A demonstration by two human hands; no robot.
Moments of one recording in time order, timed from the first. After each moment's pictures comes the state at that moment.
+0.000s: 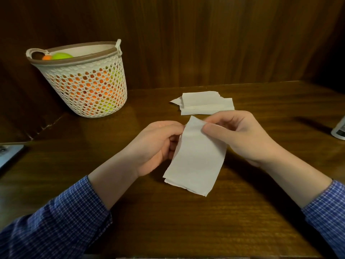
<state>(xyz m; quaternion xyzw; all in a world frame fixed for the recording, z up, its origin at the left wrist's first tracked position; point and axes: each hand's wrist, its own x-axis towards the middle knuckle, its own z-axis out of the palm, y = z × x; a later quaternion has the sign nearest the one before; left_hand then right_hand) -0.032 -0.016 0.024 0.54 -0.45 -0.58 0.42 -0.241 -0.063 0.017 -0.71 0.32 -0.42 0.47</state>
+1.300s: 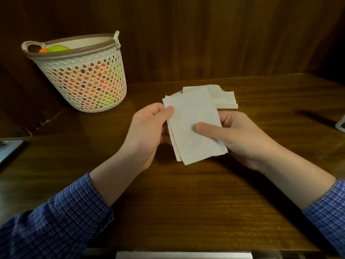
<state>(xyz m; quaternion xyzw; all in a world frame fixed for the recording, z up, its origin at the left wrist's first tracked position) -0.036 -0.017 0.021 0.57 -0.44 -0.43 0.55 -0.234 -0.049 0.018 -0.61 0.36 -0.33 0.62</state>
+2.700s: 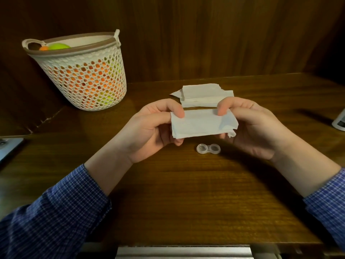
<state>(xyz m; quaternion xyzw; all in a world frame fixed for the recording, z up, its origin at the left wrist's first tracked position) -0.015 -0.009 0.033 0.31 -0.53 -0.63 0.47 -0.249 -0.047 0.038 -0.52 0.20 -0.37 0.74</state>
